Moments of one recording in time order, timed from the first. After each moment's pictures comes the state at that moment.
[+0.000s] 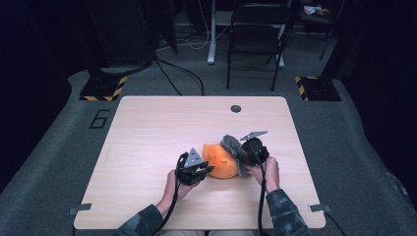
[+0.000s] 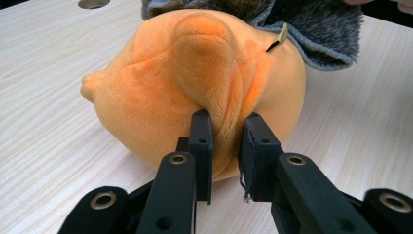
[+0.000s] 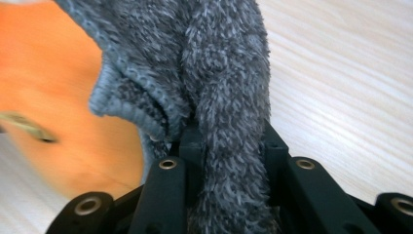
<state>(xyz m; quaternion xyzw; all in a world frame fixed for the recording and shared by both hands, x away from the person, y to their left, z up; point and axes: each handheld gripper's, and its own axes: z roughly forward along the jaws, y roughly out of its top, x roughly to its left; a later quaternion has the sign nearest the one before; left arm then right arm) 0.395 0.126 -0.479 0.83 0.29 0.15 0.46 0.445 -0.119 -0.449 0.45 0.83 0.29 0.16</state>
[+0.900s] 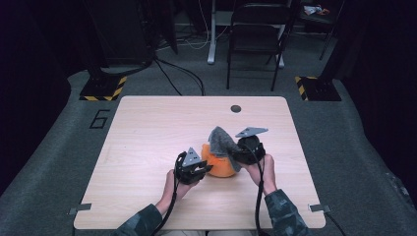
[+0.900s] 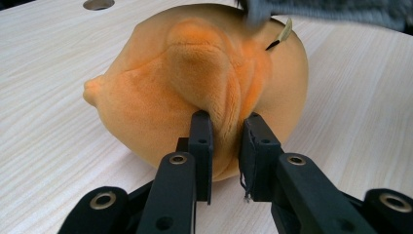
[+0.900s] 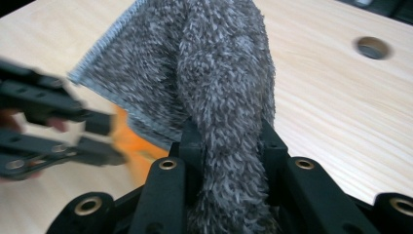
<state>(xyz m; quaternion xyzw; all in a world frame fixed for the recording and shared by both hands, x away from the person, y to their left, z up) 0.397 0.130 -0.480 0.82 0.30 0.15 0.46 0.420 -0.091 -0.405 0.40 0.82 0.37 0.16</state>
